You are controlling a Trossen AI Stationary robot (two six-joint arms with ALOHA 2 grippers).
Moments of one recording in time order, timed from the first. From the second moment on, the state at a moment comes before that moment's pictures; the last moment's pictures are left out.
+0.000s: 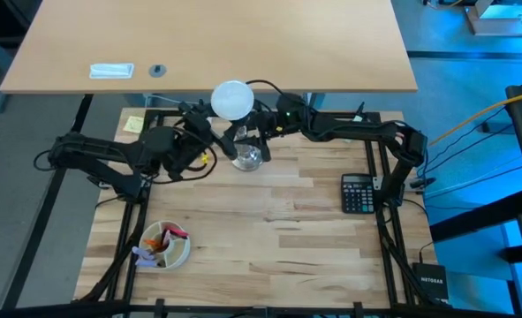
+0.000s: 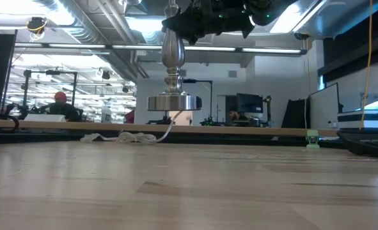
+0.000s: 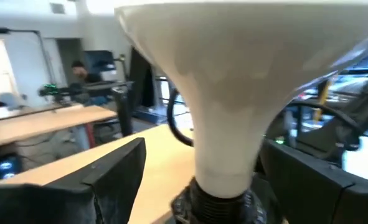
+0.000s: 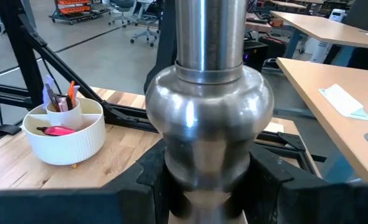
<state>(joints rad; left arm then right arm) -0.14 1.28 1.26 0.25 -1.00 0.26 -0.35 1.76 1.37 0.25 -0.52 -0.19</state>
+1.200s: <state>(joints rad) -0.11 1.39 1.26 0.60 -1.10 0.53 -0.35 1.76 1.37 0.23 -0.48 -0.19</state>
